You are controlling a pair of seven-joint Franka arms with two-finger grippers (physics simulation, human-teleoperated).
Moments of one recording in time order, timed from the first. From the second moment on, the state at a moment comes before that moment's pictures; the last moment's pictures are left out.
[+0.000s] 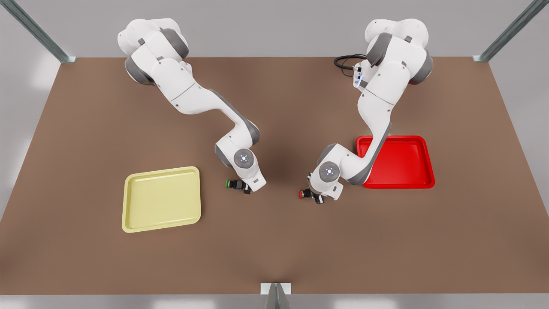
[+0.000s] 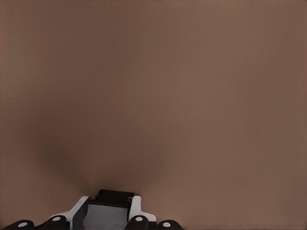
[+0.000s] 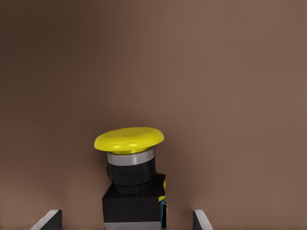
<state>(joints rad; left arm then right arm) -0.29 0.82 -0.27 -1.56 0.19 2.31 -2.47 0.41 0.83 0.30 -1.55 -0.22 2.26 -0.64</state>
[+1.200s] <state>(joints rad) -0.11 0.10 0.11 -2.28 -0.04 2.24 -1.44 -0.05 0.31 0.40 -2.08 -0.19 2.27 -0.80</state>
